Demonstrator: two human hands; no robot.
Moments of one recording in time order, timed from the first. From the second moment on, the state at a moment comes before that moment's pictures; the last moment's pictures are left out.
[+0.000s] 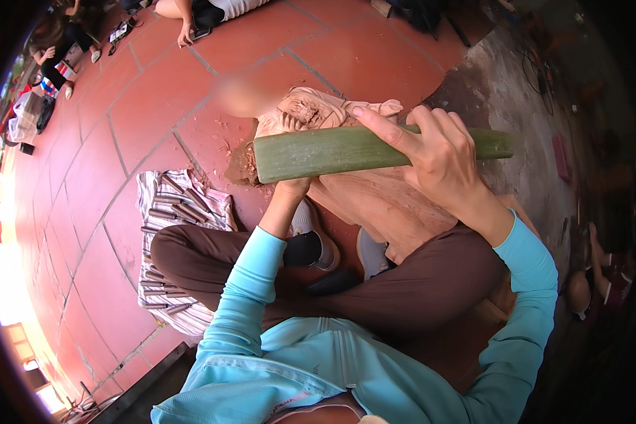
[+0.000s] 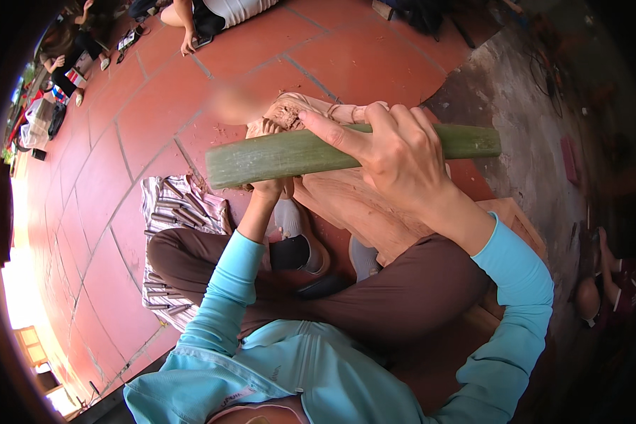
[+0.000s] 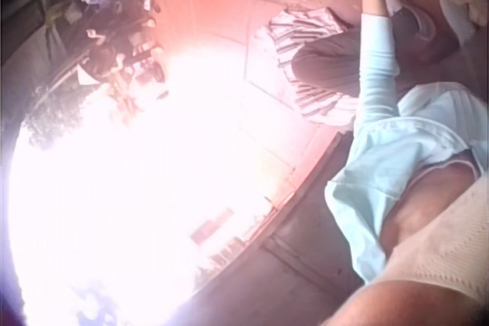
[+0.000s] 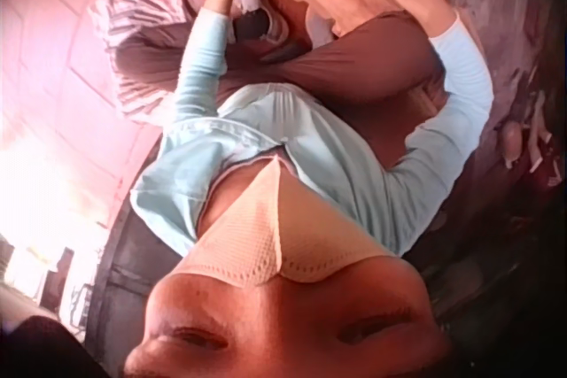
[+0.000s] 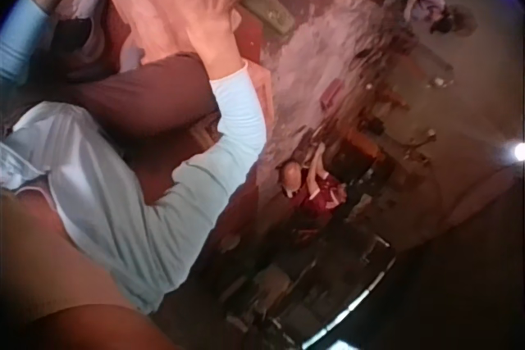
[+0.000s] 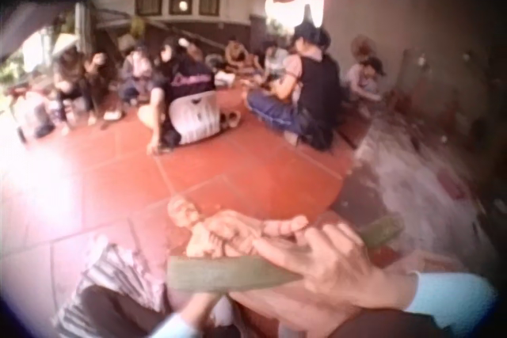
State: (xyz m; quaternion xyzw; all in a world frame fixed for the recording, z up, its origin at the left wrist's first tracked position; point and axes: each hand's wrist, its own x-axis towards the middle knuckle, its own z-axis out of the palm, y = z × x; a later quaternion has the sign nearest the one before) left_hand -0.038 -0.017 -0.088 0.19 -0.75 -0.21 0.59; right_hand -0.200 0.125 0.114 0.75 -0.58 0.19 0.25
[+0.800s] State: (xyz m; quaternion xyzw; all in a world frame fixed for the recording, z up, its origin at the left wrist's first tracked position) left_hand -0.022 0.001 -0.088 0.33 -0.78 -0.19 0.50; right_hand -0.210 0.135 0.107 0.74 -0.56 0.27 0.25
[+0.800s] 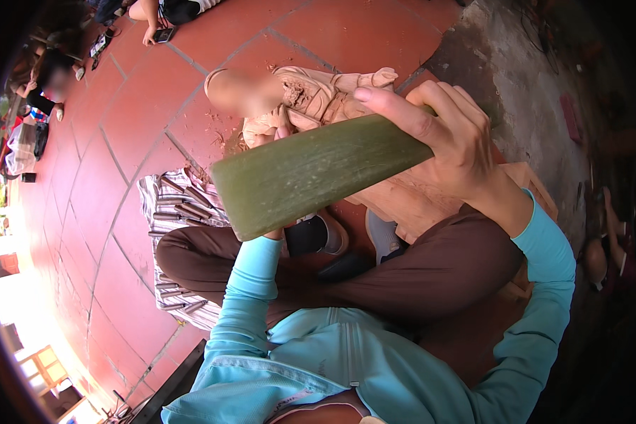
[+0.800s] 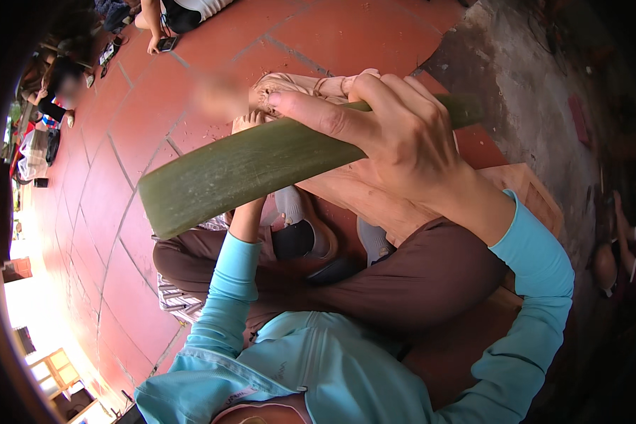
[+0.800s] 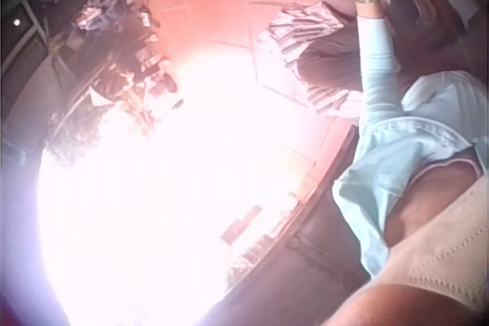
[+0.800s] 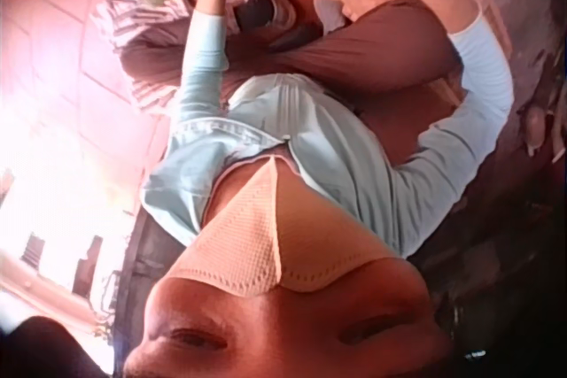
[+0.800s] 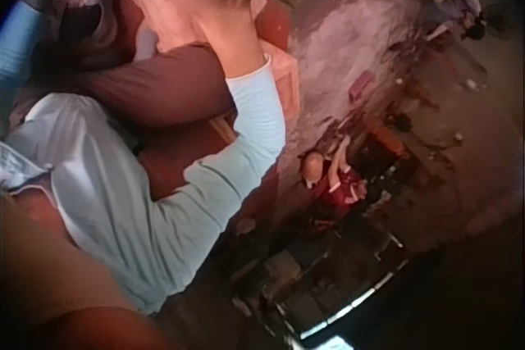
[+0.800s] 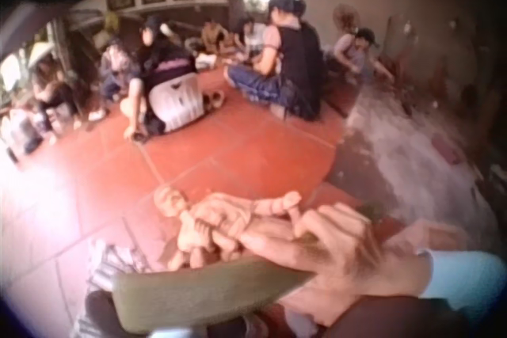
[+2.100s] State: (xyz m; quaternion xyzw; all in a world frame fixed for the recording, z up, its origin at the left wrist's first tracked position) left_hand -0.030 0.030 -0.051 0.09 -0.56 -0.48 0.67; right_hand -0.226 0.129 0.098 0.74 -0.60 0.17 0.26
